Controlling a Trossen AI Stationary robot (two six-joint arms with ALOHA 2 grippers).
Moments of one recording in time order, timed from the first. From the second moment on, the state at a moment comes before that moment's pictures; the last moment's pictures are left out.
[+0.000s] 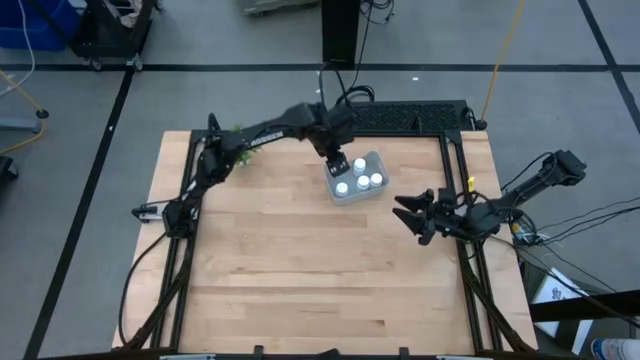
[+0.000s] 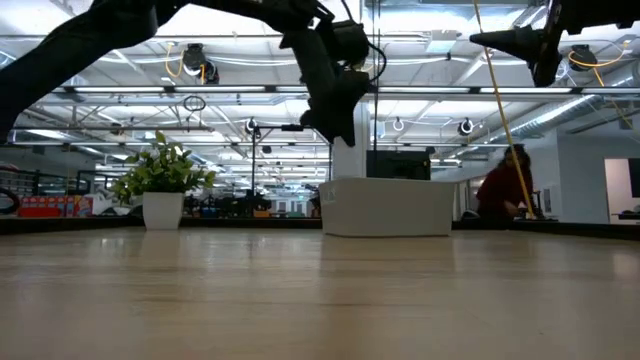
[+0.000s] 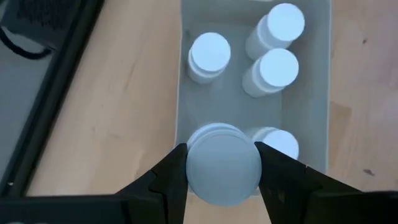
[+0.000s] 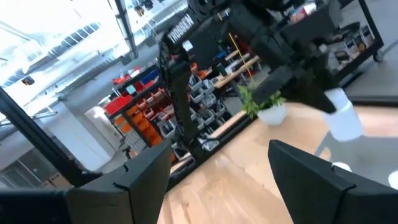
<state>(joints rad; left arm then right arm) 0.39 2.27 2.30 -1.18 0.10 0.01 0.53 0.69 0.29 0.52 0.87 0.55</state>
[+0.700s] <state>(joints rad) 0.37 2.39 2.30 -1.10 0.08 0.02 0.53 0.69 0.29 0.47 0.87 0.61</state>
